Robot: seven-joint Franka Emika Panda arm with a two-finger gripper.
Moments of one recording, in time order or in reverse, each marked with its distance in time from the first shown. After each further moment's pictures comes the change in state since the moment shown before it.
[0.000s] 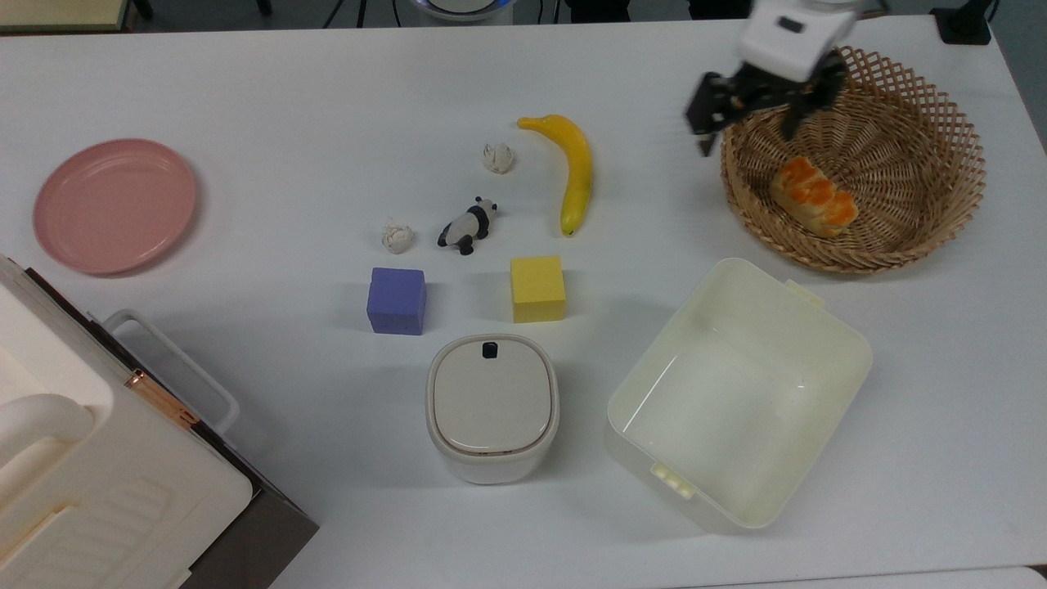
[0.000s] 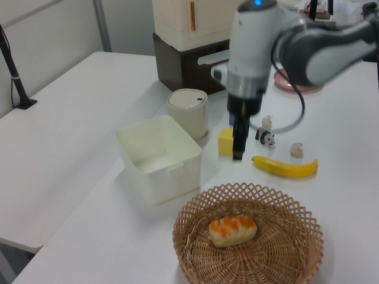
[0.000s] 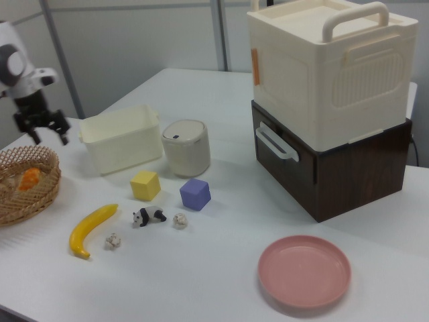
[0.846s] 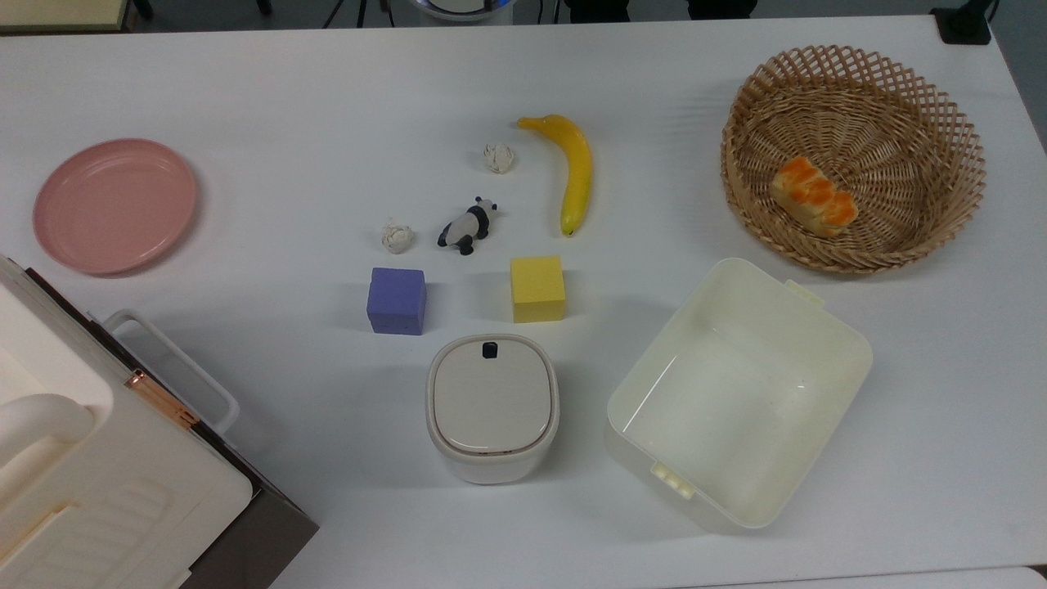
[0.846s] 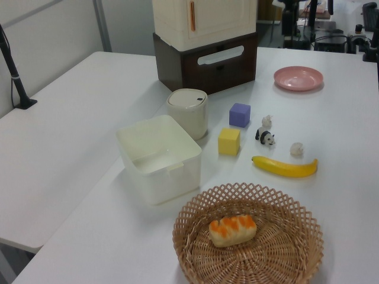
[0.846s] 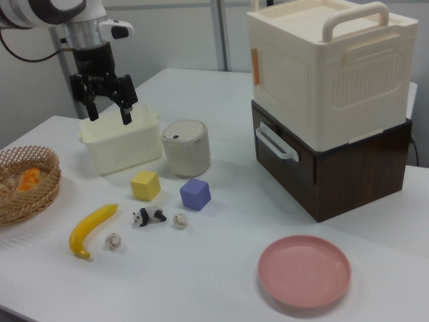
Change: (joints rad) arm -0.478 -0.301 -0.005 0.007 0.001 -0.442 -0.313
